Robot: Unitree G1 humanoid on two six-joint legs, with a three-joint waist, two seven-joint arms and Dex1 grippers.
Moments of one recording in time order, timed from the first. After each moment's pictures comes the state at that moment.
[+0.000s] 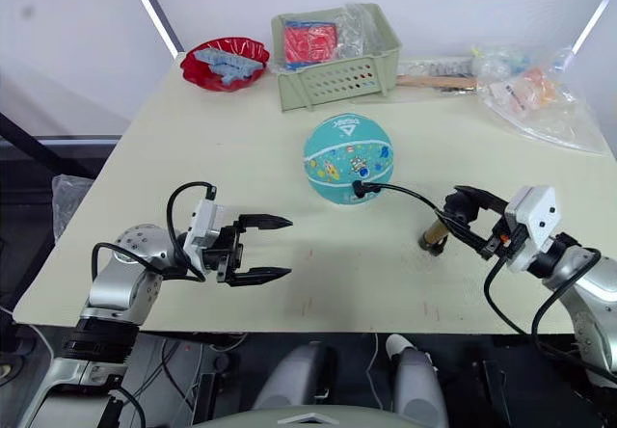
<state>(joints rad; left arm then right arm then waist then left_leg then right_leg) -0.24 0.63 -0.02 0.05 -0.46 0.08 -1.41 0.05 -0.74 -0.25 -0.35 0.52 0.14 0.80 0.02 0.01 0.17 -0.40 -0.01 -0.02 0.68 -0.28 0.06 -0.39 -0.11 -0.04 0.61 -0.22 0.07</state>
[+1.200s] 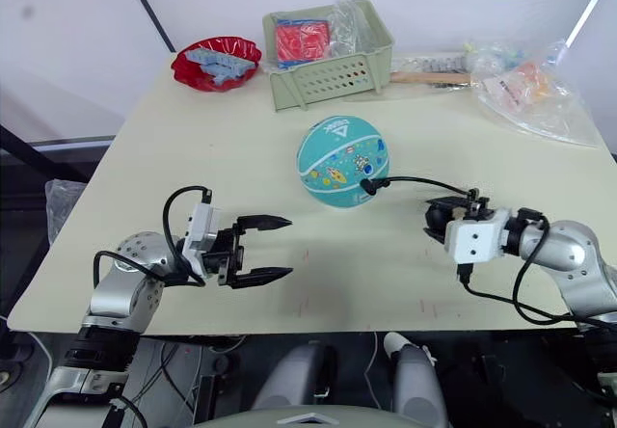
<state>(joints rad) -0.19 0.61 0.01 0.04 -0.47 0.00 -1.35 -0.23 -0.83 0.14 0.00 -0.15 -0.48 0.90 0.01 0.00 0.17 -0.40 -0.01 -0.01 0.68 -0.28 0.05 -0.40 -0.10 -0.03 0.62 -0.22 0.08</state>
